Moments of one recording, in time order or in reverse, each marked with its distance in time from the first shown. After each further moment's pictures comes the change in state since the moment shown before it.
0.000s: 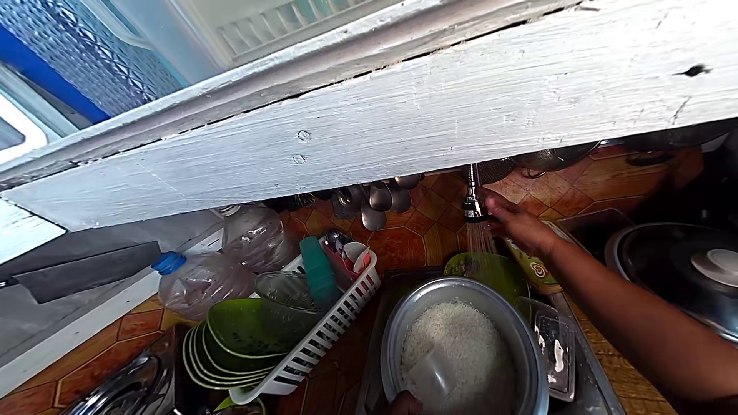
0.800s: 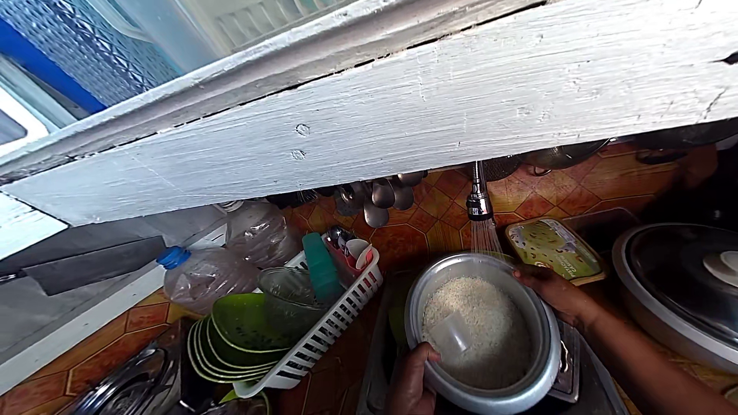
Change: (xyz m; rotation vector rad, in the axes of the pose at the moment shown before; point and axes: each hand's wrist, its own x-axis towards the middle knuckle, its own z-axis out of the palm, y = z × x) left_hand 0.043 0.006 0.050 -0.110 -0.006 -0.035; right_hand -0.081 0.096 -0.012 0.089 0.069 0.237
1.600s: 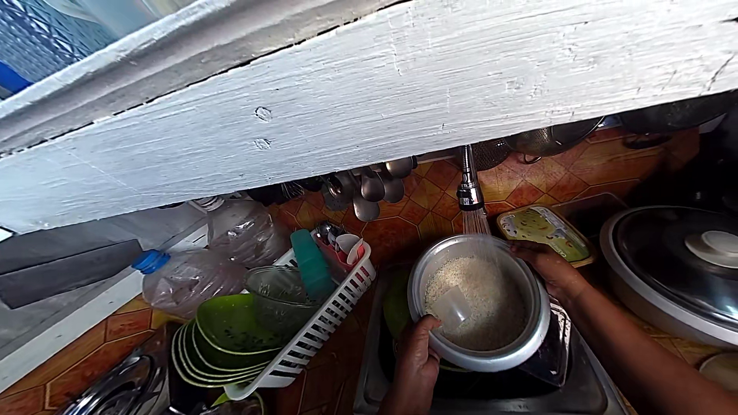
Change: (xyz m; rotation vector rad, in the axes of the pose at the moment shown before) left_hand 0.027 -0.003 0.029 0.005 0.008 -0.010; right_hand 0.013 -0.010 0.001 0.157 0.217 -0.030
